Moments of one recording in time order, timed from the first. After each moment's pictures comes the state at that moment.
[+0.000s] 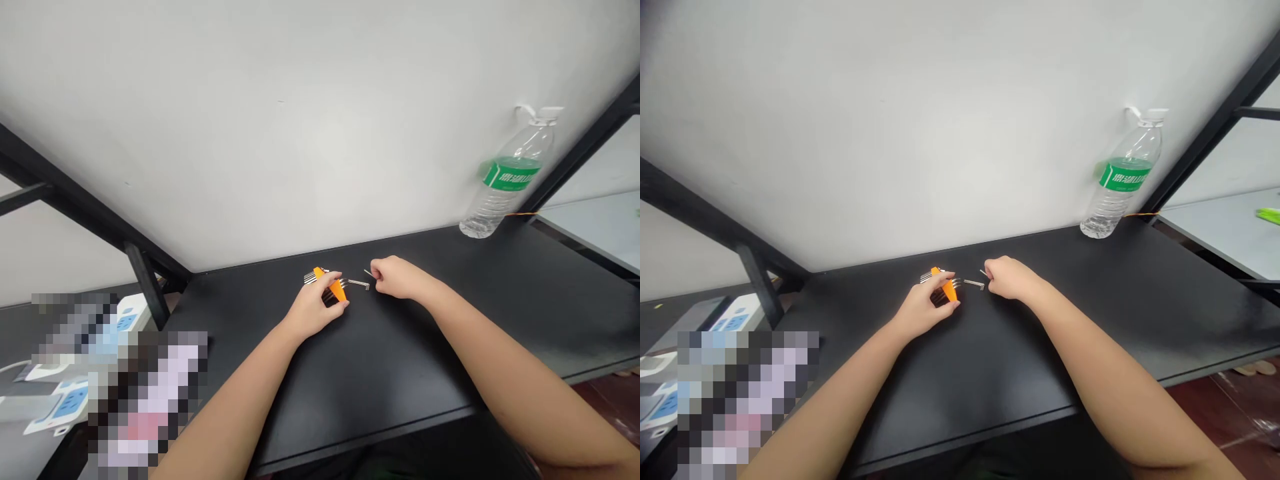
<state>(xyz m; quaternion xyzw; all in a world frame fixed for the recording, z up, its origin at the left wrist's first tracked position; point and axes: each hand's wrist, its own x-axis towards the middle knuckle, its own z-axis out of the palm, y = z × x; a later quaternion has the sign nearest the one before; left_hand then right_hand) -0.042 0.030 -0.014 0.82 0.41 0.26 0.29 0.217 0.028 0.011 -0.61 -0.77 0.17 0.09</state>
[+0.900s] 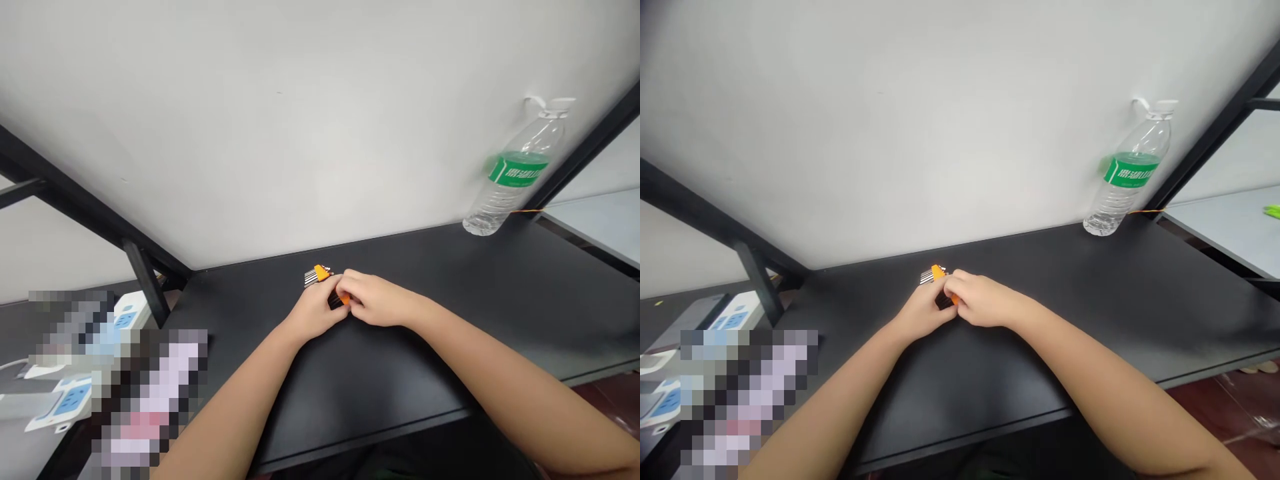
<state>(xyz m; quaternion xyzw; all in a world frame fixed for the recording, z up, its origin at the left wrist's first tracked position) -0.036 0.024 -0.005 0.86 0.35 0.24 0.29 0.170 -0.006 0.019 -0.39 -0.86 0.24 0.22</state>
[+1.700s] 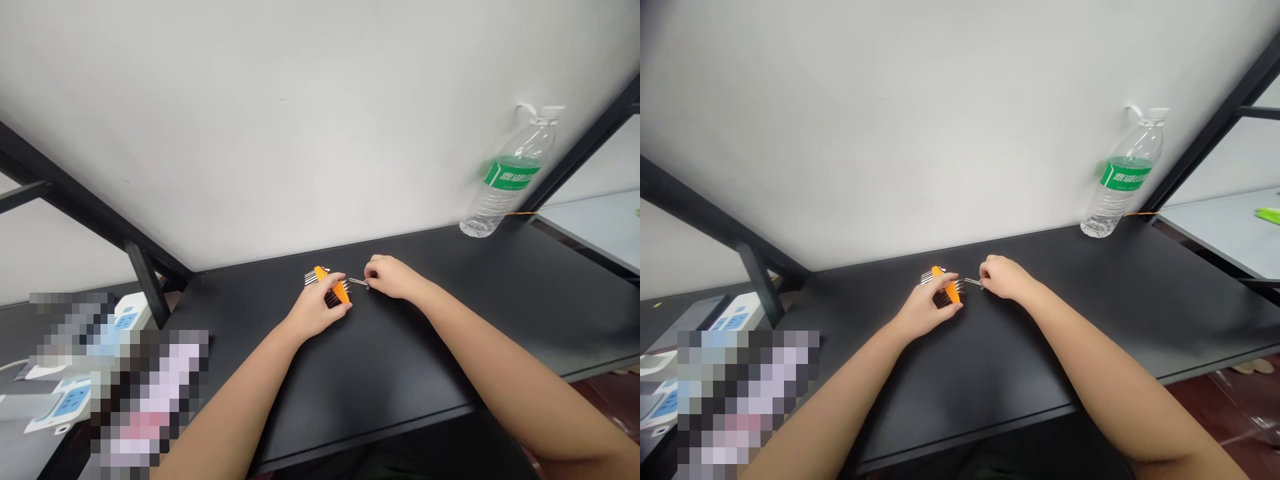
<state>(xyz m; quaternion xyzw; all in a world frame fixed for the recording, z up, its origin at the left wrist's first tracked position) -0.042 0.028 -0.015 0.83 0.40 0.24 0.30 0.211 0.033 -0.007 -0.57 -0.80 0.15 0.14</state>
